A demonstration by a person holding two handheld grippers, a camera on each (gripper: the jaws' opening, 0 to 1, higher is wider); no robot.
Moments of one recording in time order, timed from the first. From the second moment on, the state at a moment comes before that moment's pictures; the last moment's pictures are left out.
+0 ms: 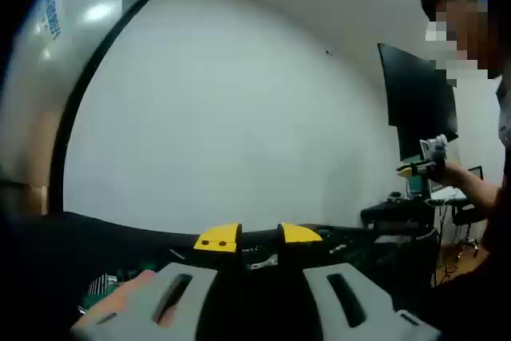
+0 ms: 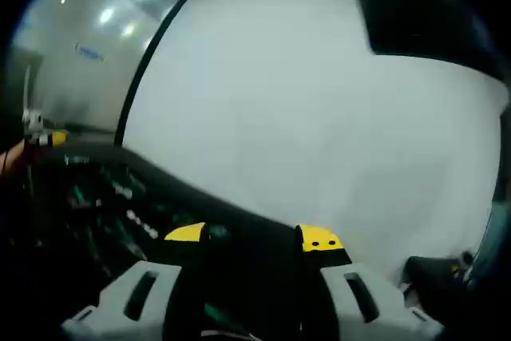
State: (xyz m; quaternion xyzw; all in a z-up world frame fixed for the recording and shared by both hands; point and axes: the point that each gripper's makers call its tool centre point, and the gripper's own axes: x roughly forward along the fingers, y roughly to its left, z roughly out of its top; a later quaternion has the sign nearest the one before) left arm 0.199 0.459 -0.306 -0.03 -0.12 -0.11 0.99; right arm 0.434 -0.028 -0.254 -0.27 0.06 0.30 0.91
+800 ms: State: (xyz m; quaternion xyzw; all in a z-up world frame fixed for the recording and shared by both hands) left arm 0.208 0.462 -0.328 0.00 -0.13 -0.08 0.99; right arm 0.456 -0.005 -0.438 -0.52 0.41 0.53 0.53
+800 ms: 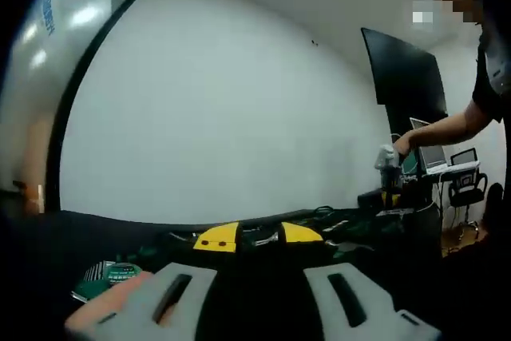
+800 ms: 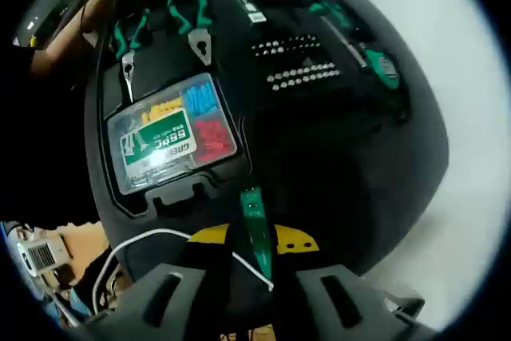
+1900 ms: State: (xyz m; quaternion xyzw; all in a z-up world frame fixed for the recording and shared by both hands) left arm 0.214 0.470 -0.342 0.01 -0.10 -0.06 0.99; right arm 0.452 0.170 -0.335 -0.54 0.31 0.57 0.54
